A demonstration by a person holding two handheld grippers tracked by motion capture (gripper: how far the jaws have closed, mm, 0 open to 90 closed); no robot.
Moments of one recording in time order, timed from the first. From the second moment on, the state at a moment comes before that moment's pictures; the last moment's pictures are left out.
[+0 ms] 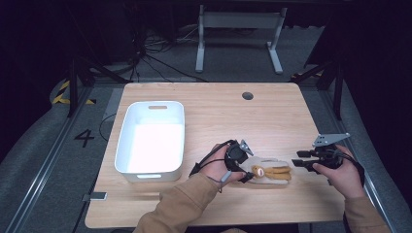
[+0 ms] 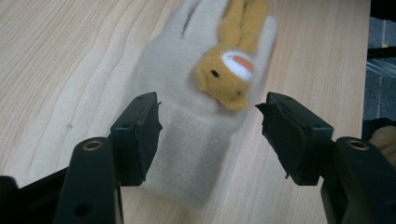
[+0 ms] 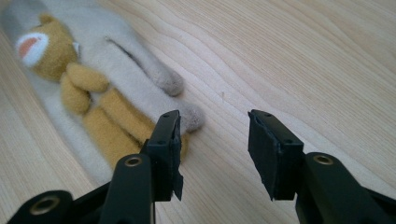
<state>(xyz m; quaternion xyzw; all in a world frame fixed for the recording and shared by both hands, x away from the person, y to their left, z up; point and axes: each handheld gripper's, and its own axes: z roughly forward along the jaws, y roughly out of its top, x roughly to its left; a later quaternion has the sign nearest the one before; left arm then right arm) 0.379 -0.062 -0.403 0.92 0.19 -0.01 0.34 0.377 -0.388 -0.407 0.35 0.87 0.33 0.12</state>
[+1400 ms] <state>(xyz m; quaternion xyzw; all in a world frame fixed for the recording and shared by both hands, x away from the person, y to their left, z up) 0.402 -0.103 -0.445 0.96 0.11 0.01 0.27 0.378 -0.383 -0.412 0.35 0.87 0.33 0.11</state>
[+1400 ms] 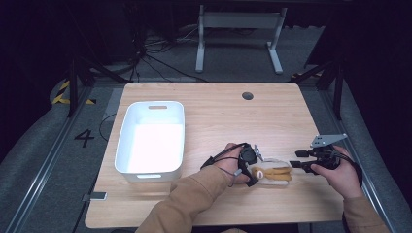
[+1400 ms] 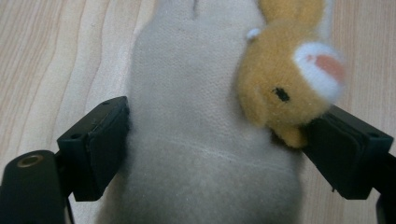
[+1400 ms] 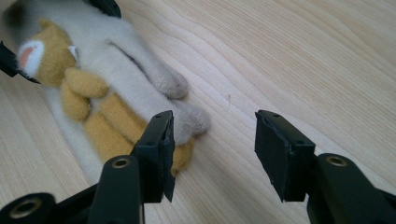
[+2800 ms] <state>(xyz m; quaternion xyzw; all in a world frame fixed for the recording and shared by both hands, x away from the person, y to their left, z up) 0.394 -0.109 -0.440 0.96 0.13 0.03 0.24 0.378 -0.382 -0.412 0.35 0.87 0.34 0.12</state>
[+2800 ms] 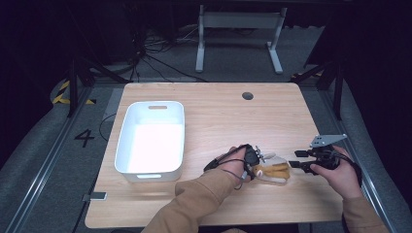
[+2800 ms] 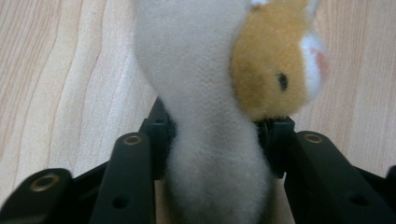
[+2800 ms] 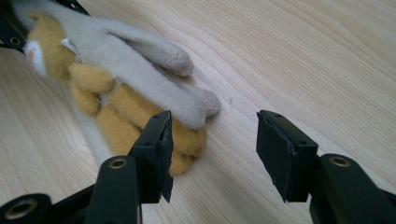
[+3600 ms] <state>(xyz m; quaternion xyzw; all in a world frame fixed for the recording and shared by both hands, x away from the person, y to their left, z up) 0.395 -0.113 -0.437 0.96 0.16 0.03 0.22 0.378 -0.381 -0.413 0.35 0.86 0.35 0.11</state>
